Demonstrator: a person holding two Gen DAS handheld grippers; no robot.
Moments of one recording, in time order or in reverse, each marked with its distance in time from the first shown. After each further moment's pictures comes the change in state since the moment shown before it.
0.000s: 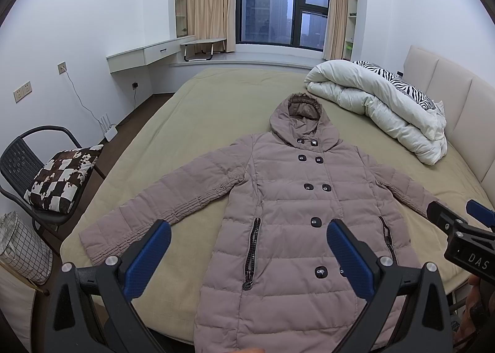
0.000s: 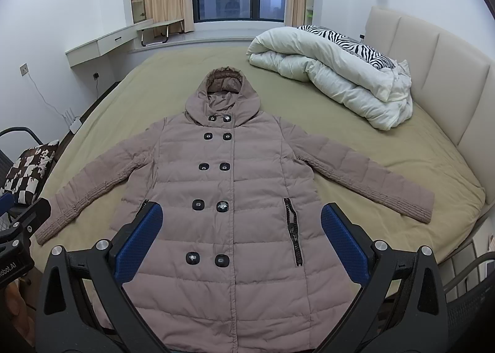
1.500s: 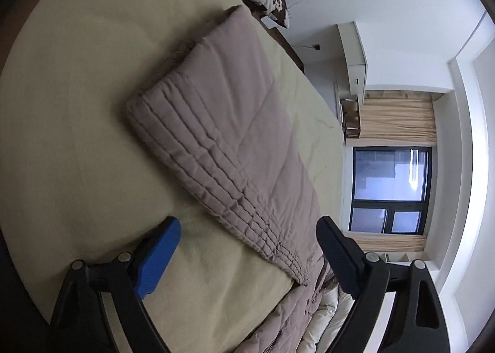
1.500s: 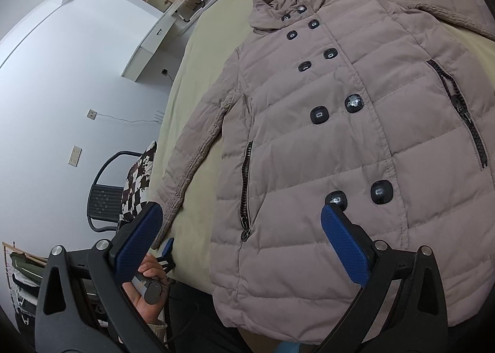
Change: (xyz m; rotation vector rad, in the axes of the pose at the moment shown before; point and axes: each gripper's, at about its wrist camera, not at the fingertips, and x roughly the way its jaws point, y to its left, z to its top) left arm 0.191 0.304 -0.201 -1.505 -0.051 -0.197; right arm 0.142 0.039 -0.063 0.432 0.307 0.588
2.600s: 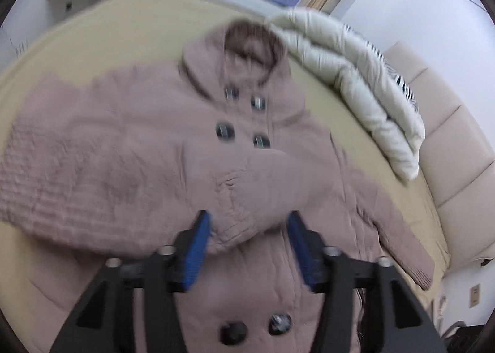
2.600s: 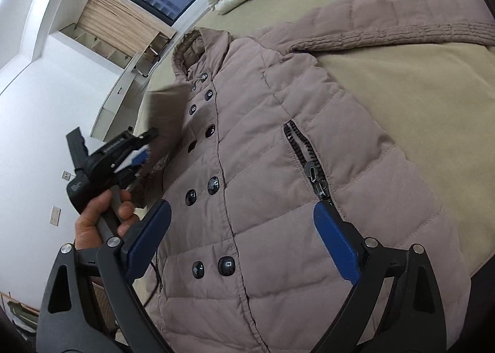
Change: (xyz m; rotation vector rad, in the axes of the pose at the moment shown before) left arm 0.171 -0.168 -0.449 1.196 0.530 0.085; right arm -0.078 -0.186 0.054 0.174 -0.201 -0.104
